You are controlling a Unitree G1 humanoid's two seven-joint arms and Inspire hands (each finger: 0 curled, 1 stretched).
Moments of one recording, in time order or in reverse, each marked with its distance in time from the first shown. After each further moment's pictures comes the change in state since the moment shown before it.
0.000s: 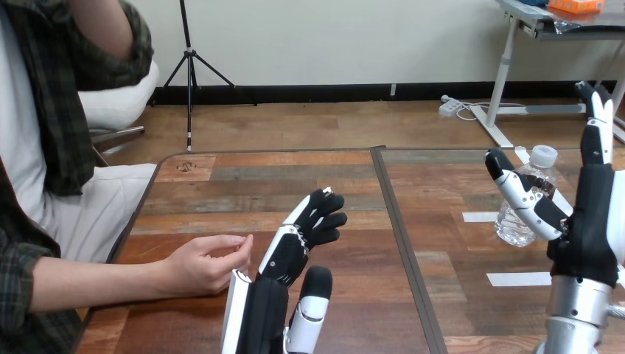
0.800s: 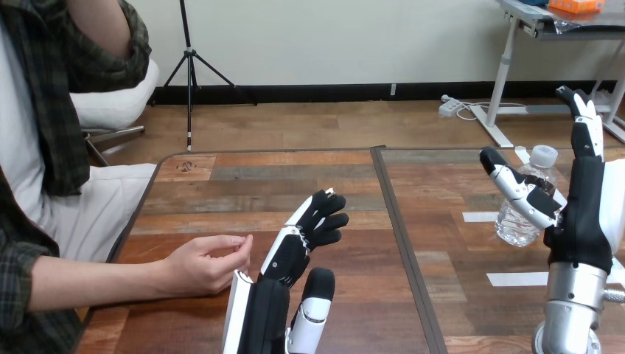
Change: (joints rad) left arm 0.001 0.000 0.000 0.001 0.006 0.000 0.001; right arm -0.109 -0.046 0.014 0.182 0.016 0.000 -0.014
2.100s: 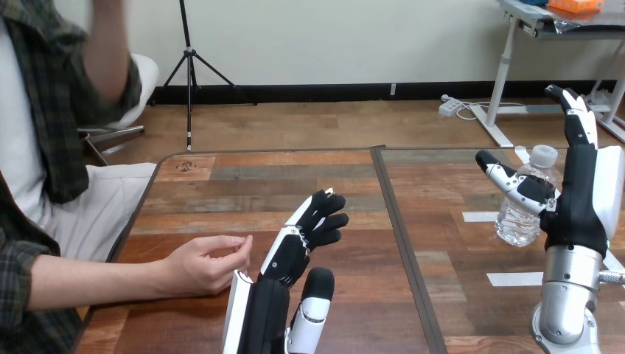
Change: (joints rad) left arm 0.000 0.000 0.000 0.000 -0.003 0.000 -0.002; right arm -0.079 -0.026 0.031 0.063 0.022 0.093 0.007
